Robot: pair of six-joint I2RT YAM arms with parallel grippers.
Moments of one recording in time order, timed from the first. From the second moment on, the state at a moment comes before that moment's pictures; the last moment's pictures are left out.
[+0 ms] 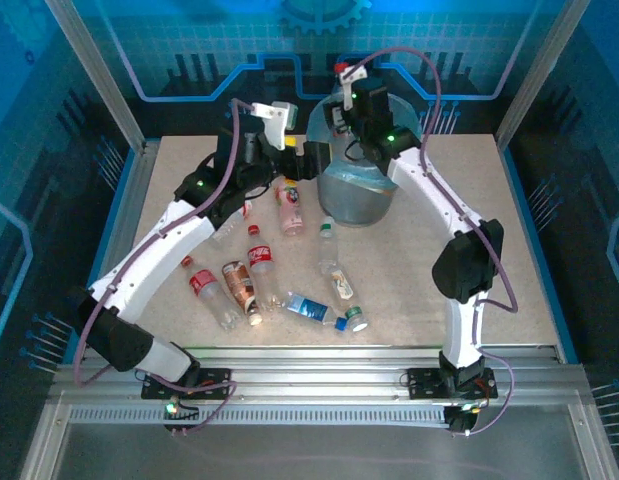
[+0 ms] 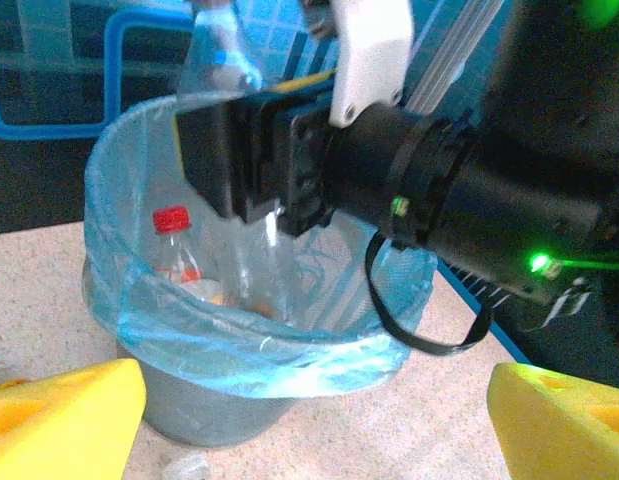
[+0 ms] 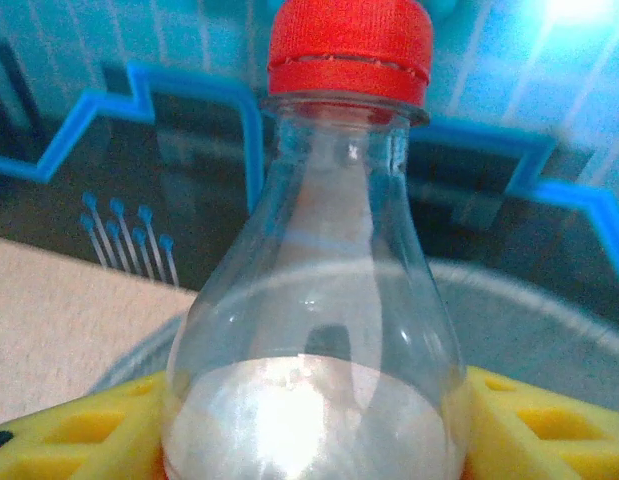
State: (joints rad) left arm -0.53 1.49 1.60 -0.40 0.11 -0.37; right arm 0.45 1.99 2.02 -0.37 0.22 0.01
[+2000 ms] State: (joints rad) left arm -0.51 0.92 0.86 -0.78 -0.12 -0.55; right arm 0.71 1.45 1.22 -0.74 0.08 0.10
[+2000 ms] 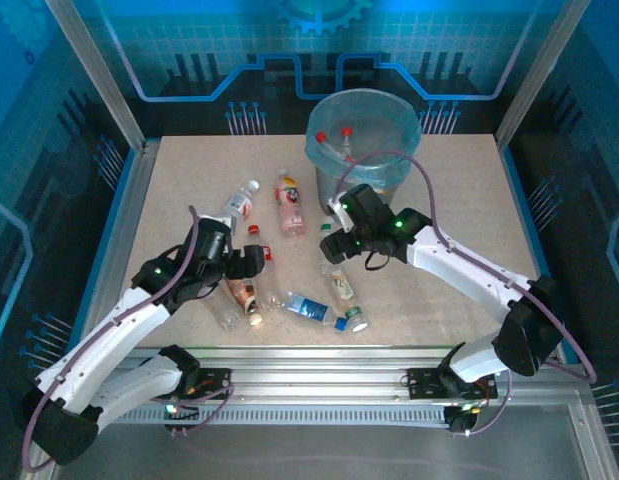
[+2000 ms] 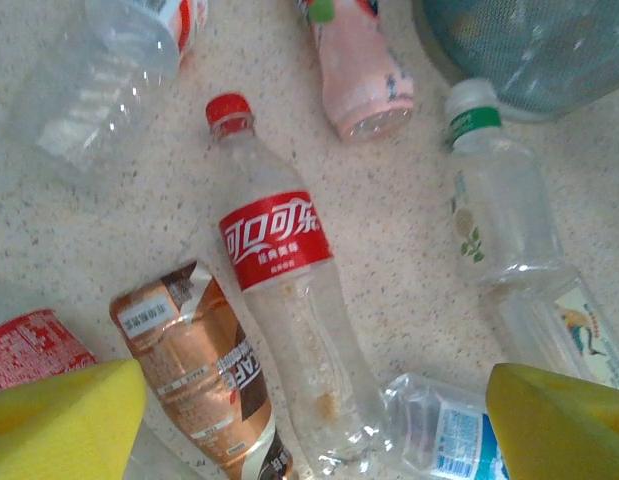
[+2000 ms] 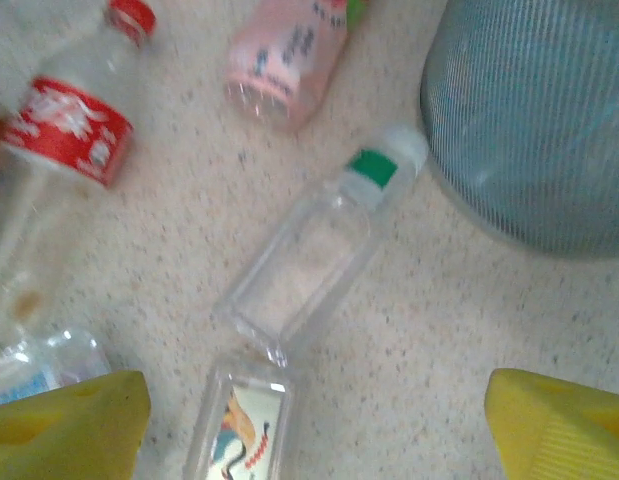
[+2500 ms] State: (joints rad) left arm -0.50 1.02 0.84 -0.65 -0.05 -0.56; right arm 0.71 1.58 1.11 -0.75 0.09 0.15
